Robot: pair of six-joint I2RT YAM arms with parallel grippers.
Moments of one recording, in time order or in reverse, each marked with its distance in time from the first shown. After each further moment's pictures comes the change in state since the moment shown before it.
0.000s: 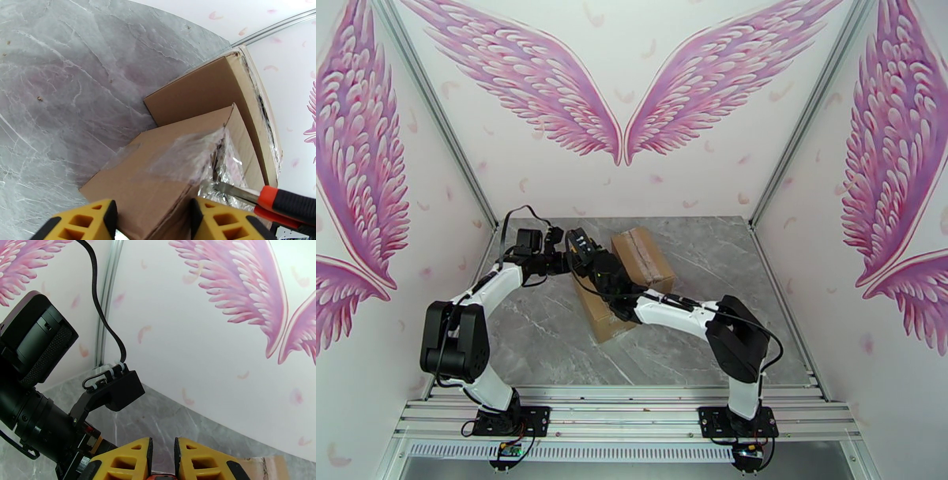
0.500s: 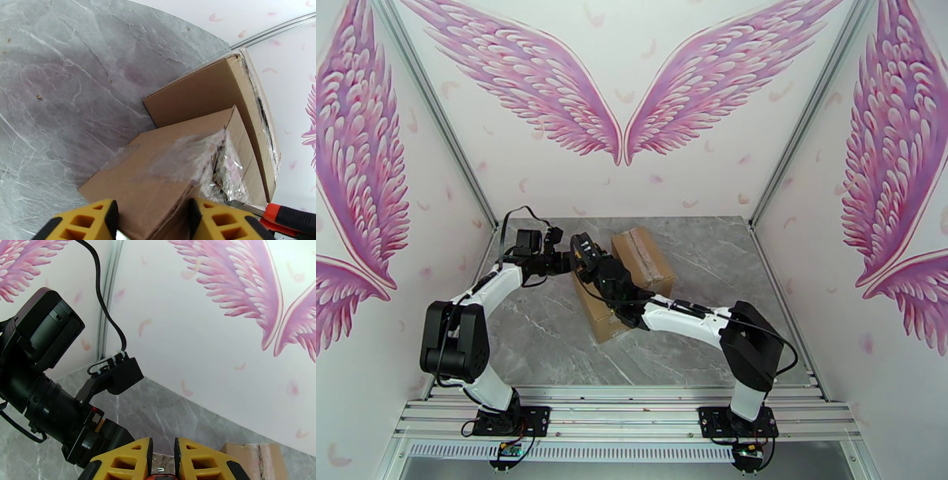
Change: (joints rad) left arm 0.003 0.000 -0.010 0.018 0.006 -0.023; right arm 0.021 -0.084 -0.084 -0.043 0.027 0.036
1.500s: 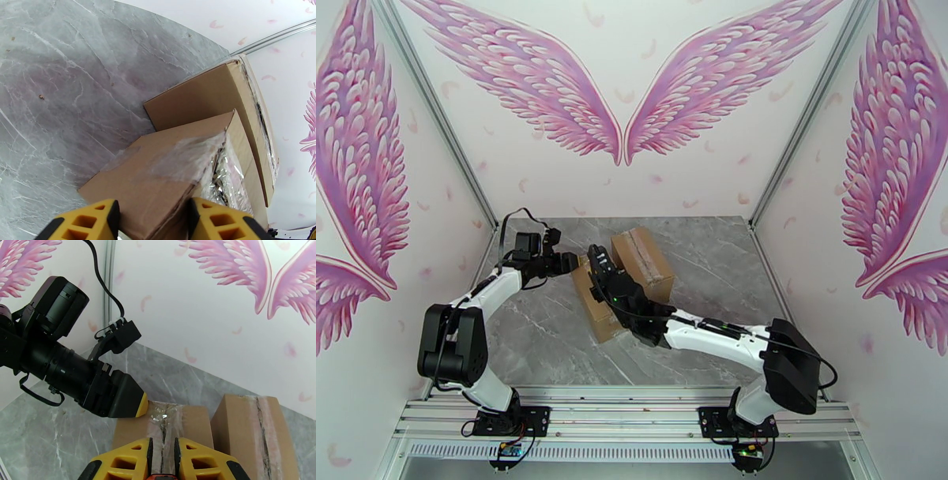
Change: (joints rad) left arm 0.000 -0.030 -0.055 0.065 -0.017 -0.049; right arm 0.076 -0.251 -0.192 -0.209 0.085 0.183
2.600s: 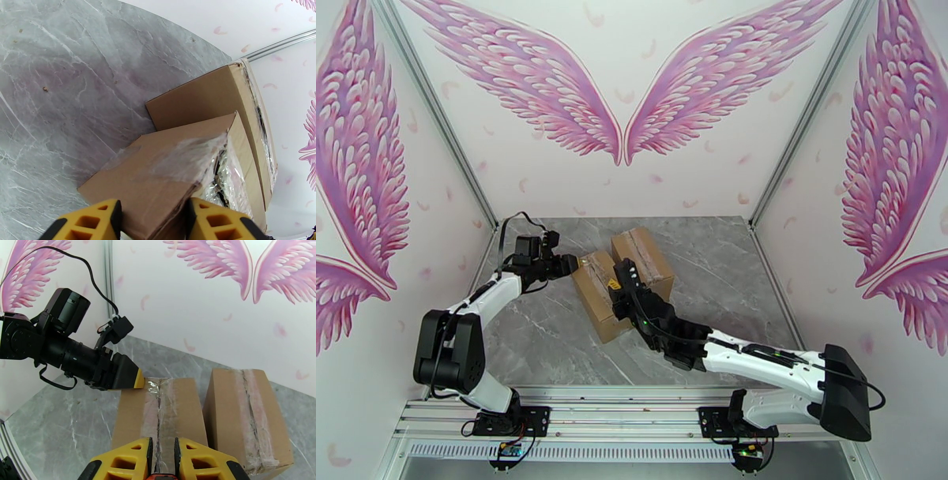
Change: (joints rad) left arm -0.018 -0.047 -0.060 0.039 -0.037 -0.075; right arm 0.063 -0.285 -0.194 -0.090 0.044 0.105
